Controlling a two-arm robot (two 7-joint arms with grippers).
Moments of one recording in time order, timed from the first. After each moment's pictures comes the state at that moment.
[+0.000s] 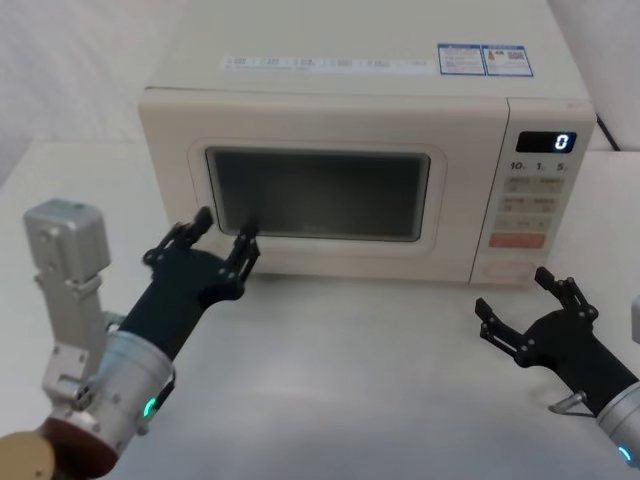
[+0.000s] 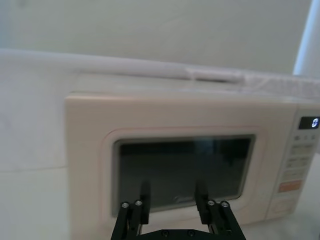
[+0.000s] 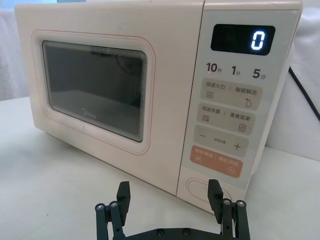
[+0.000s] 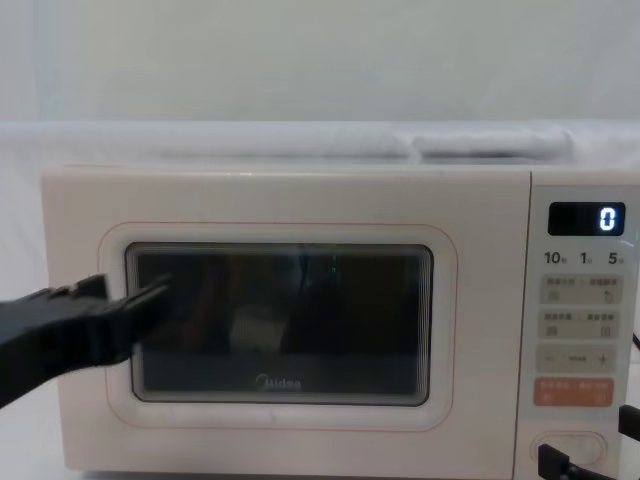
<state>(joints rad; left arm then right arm) 0.17 0.25 0.13 -1.94 -0.33 0.06 -0.14 -0.06 0.30 -0.20 -1.57 0.21 -0.21 0.32</state>
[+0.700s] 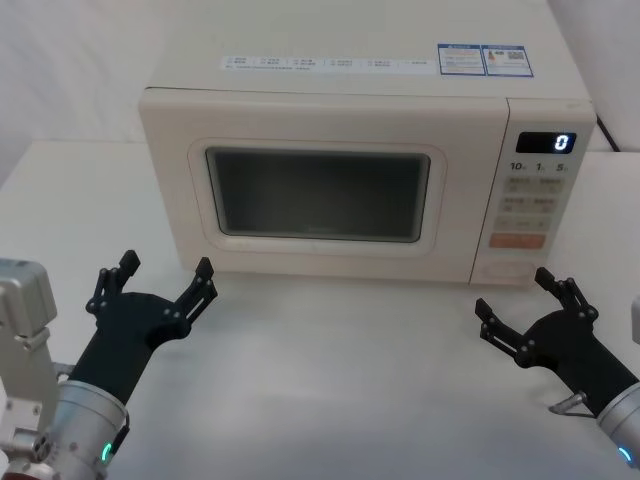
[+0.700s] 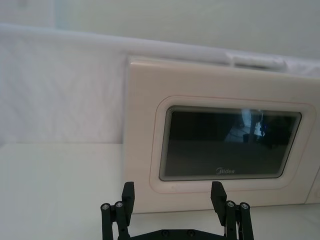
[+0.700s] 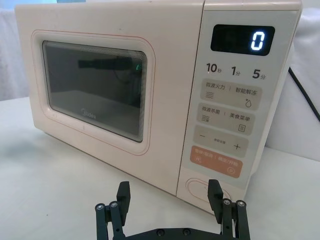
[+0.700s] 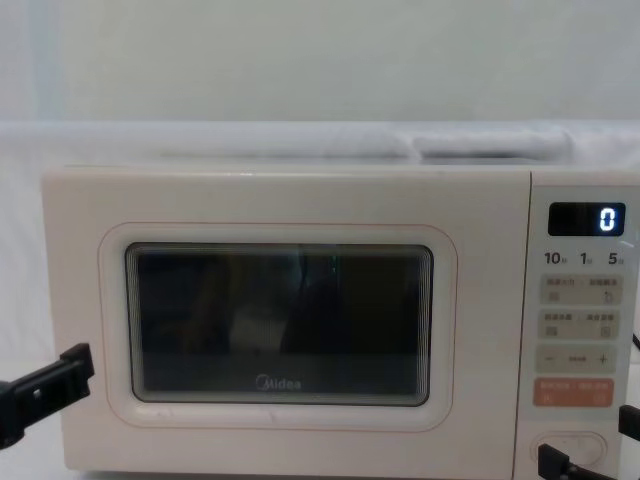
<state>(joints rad) 0.28 0.22 0.03 -1.92 -0.31 -0.01 -0.12 -0.06 0.30 -0.20 -1.57 0.21 -0.21 0.32</state>
